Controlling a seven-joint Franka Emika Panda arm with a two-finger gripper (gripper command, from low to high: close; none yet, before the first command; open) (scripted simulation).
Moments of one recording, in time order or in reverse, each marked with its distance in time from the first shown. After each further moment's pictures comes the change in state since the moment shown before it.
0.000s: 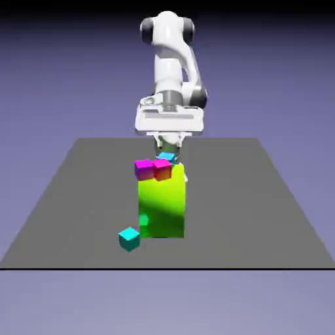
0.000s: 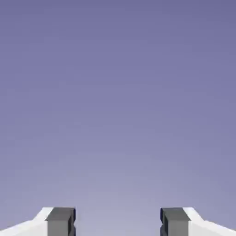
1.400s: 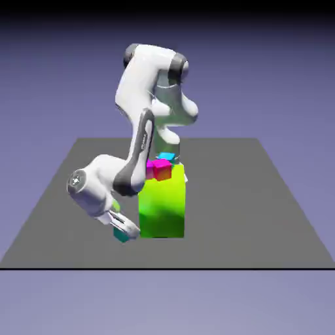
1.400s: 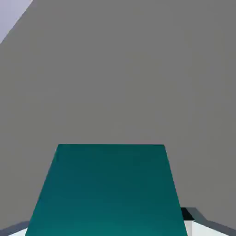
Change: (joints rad) arm 0.003 0.937 -0.282 0.736 0.298 -1.024 0.124
